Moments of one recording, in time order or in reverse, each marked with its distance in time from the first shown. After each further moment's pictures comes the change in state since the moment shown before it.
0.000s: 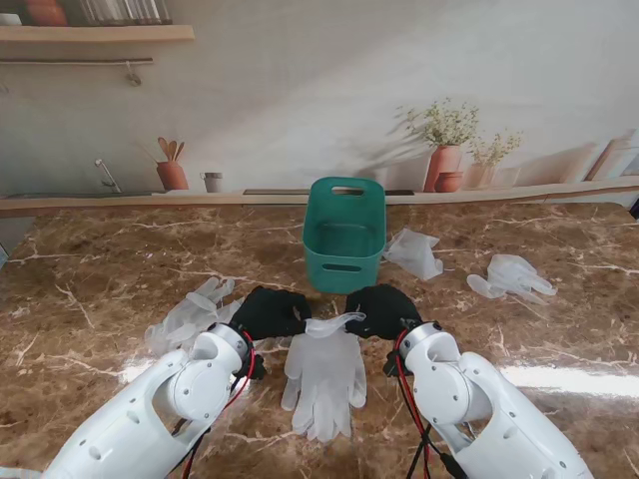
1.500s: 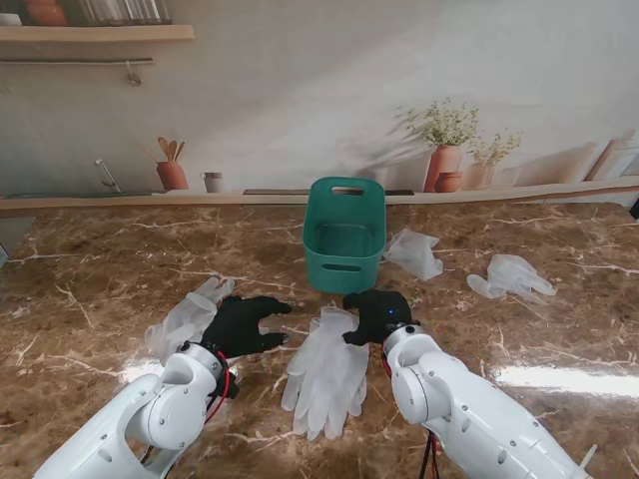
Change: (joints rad) left arm 0.186 0.030 -0.151 -0.122 0.184 0.007 -0.018; right arm 0.195 0.019 -0.273 0.215 -0.289 0.213 -0.070; left_hand -0.117 0.113 -0.027 0.076 -0.244 0.177 -0.648 -0.314 -0.748 0.044 -0.272 -0.300 -0.462 -0.009 -0.375 -0.357 -0.075 -0.016 -0.296 -0.161; right_hand -0.177 0.047 -0.205 0.144 -0.382 0.077 -0.674 0.076 -0.620 0.030 -0.410 -0.385 -0.482 0.025 -0.944 -0.382 -0.413 -0.004 -0.561 -0.086
